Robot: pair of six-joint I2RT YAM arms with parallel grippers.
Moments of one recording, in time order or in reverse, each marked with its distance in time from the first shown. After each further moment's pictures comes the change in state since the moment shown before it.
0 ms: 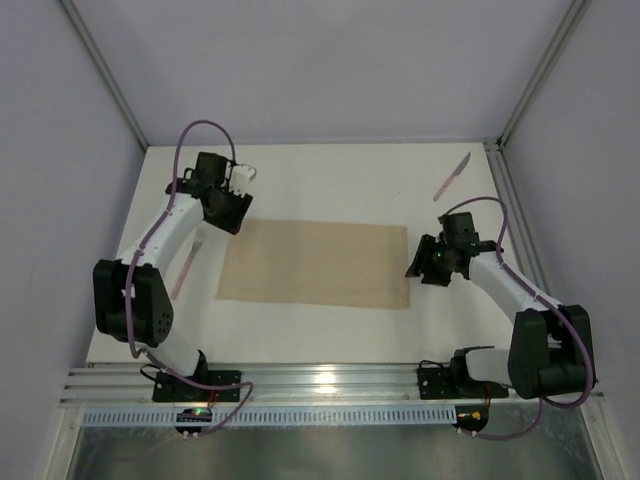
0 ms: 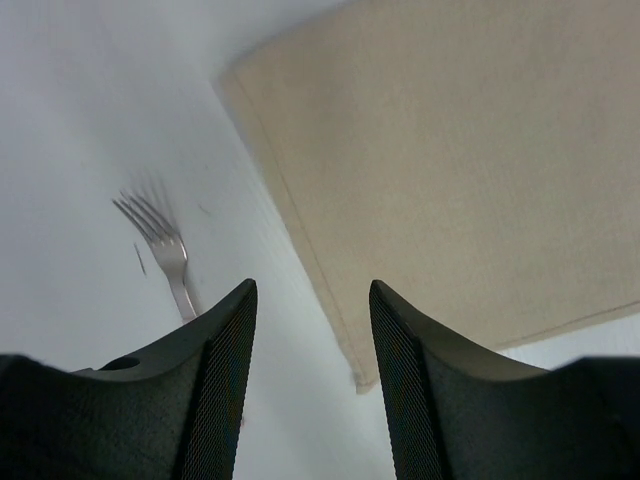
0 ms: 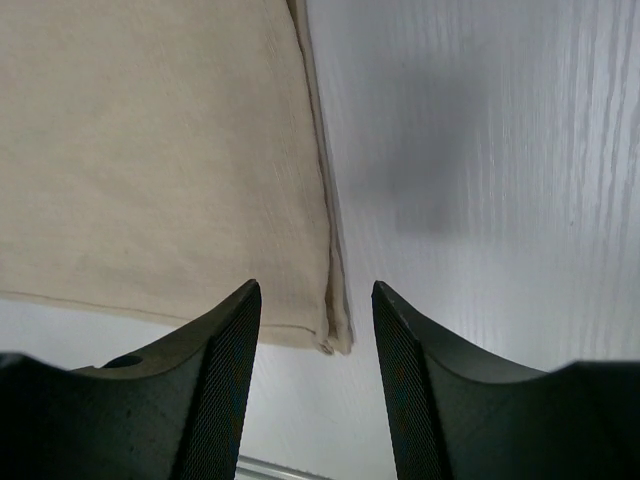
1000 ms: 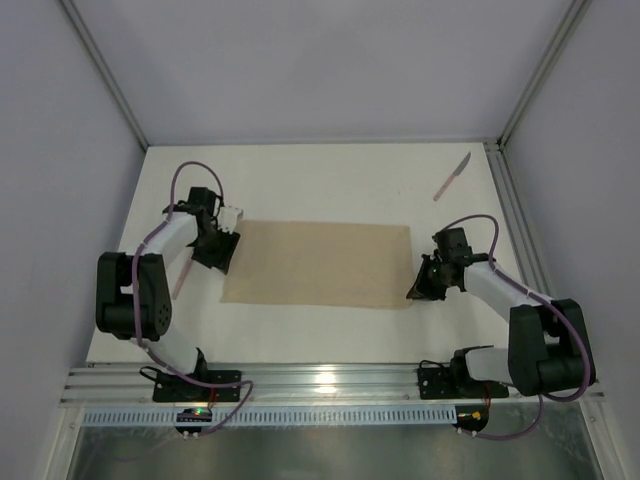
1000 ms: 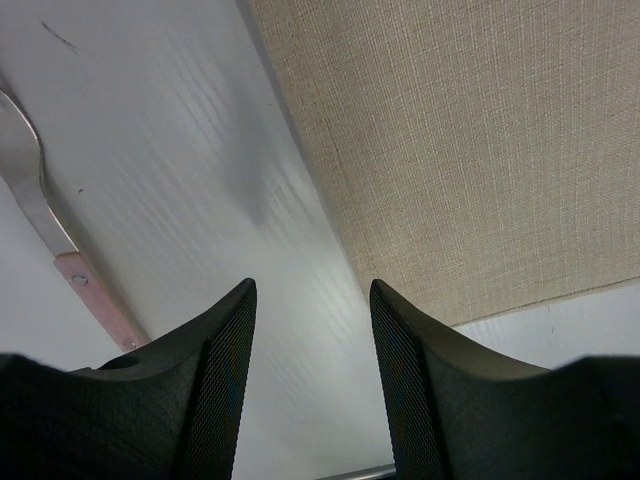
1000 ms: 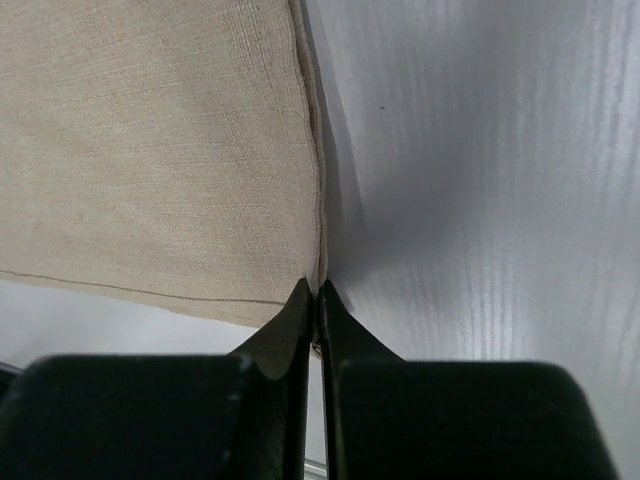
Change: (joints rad) left arm 0.132 -0.019 -0.340 0.006 0.023 0.027; right arm 0.026 -0.003 -0.175 0.047 -0.070 0.056
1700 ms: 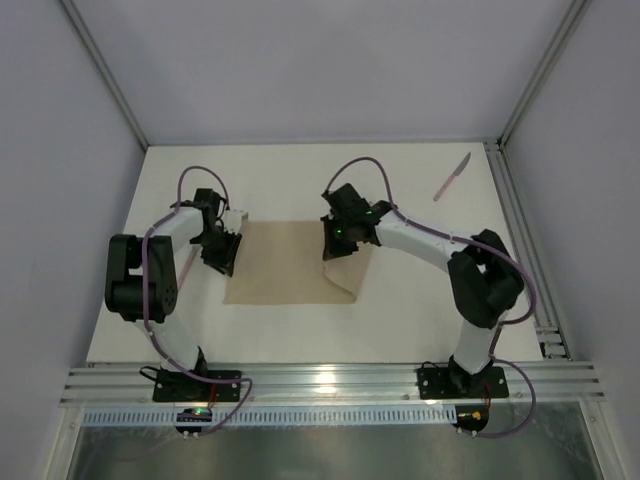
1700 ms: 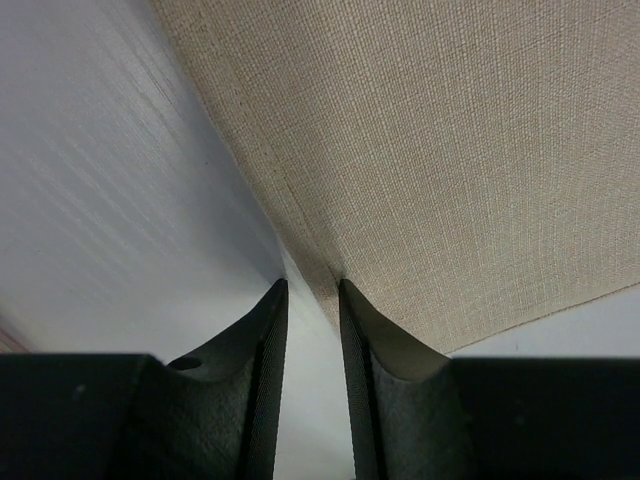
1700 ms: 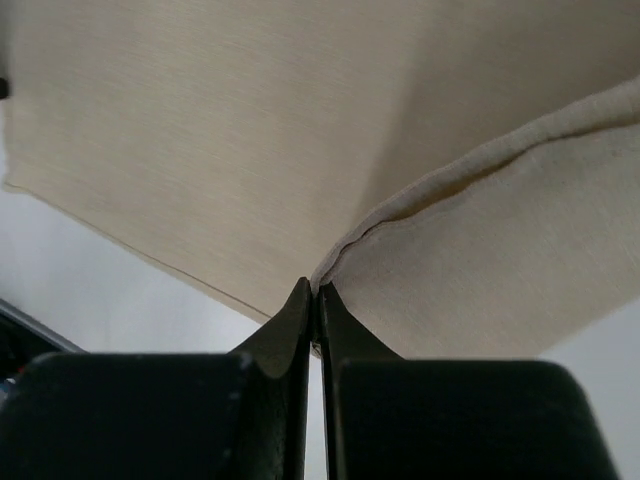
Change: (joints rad) left arm 0.002 0.140 0.042 -0.002 0.112 -0.027; right arm 0.535 0.452 0.691 -0.066 0.143 -0.014
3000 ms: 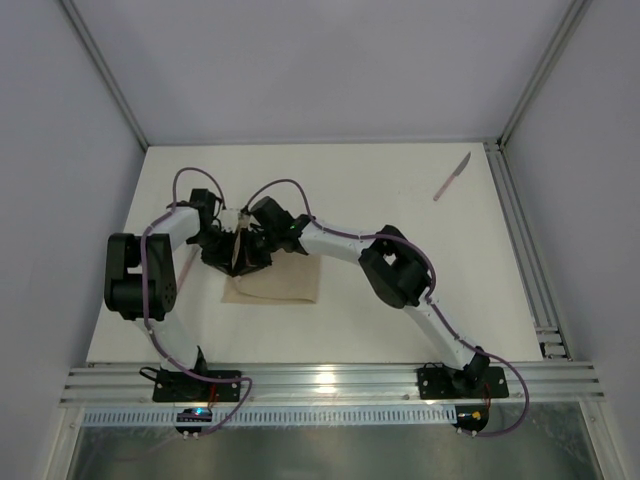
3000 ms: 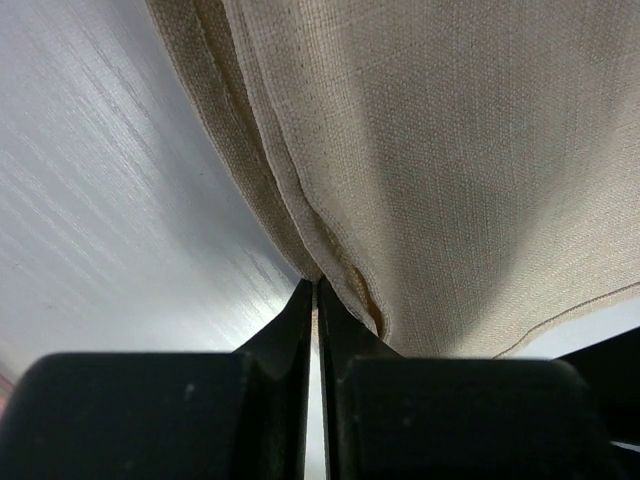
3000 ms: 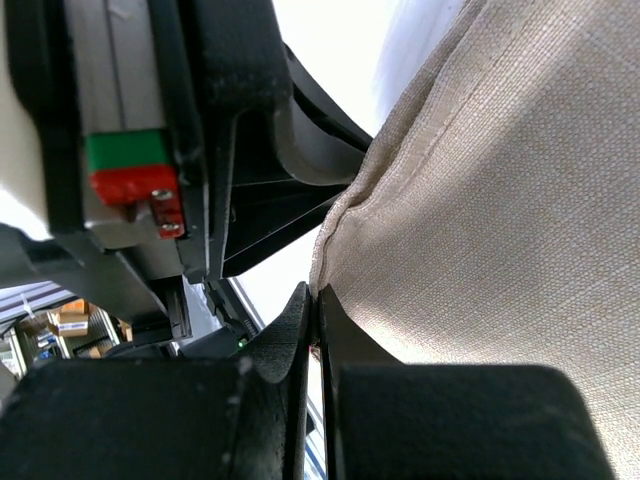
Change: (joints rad) left arm 0.027 0.014 0.001 0.014 0.074 -0.034; right arm 0.256 0.646 0.634 0.273 -0.426 0.352
